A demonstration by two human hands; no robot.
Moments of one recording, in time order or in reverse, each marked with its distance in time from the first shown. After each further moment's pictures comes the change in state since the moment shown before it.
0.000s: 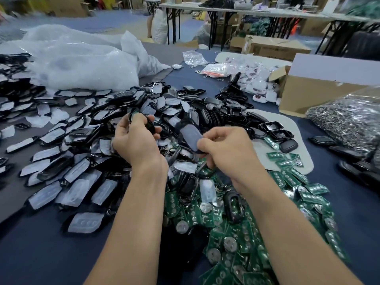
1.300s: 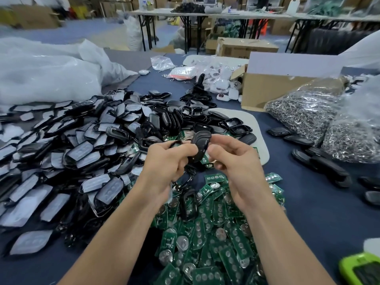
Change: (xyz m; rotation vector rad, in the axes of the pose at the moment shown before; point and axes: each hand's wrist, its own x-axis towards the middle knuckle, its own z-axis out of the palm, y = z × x) left_hand -0.090 -0.047 0.006 0.572 -0.840 -0.215; right_hand -0.027 0.066 -0.079 0.567 0.163 0.008
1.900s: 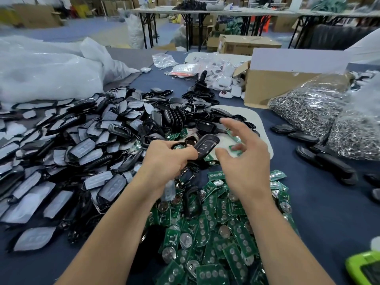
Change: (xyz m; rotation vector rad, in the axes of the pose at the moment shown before) left_hand 0.013 -0.004 -0.016 0.263 -0.075 -0.035; right_hand -0.001 0.004 0.000 -0.610 0.206 -0.415
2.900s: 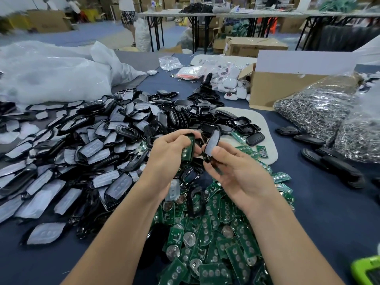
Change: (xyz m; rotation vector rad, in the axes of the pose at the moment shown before) left_hand -0.011 0.012 0.005 -0.128 0.078 0.153; right_hand -0.002 0.000 0.006 1.014 -0.390 0.698
